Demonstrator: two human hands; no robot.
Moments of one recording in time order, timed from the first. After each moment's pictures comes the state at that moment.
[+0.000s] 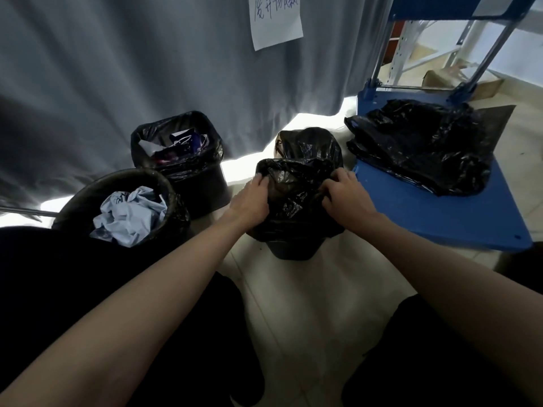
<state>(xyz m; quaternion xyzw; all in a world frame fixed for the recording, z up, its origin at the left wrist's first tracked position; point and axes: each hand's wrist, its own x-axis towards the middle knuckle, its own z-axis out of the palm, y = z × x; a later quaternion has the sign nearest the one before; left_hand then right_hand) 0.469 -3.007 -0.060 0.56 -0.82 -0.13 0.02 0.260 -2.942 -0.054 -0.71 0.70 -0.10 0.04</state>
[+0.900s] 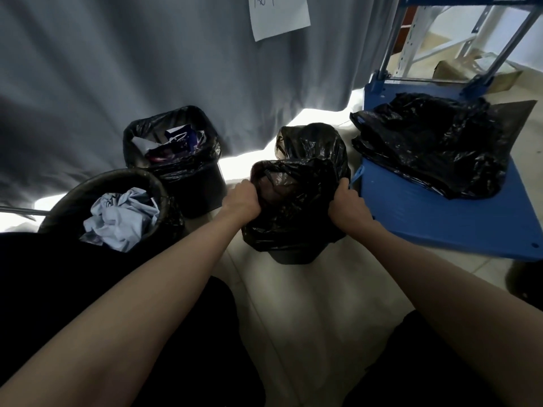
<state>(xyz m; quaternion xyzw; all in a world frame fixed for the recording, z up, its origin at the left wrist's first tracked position) 0.467 -3.037 -0.071 0.69 -0.71 -0.15 -0.02 0.262 -2.967 -0.084 -0.55 0.79 -0.16 0.22</state>
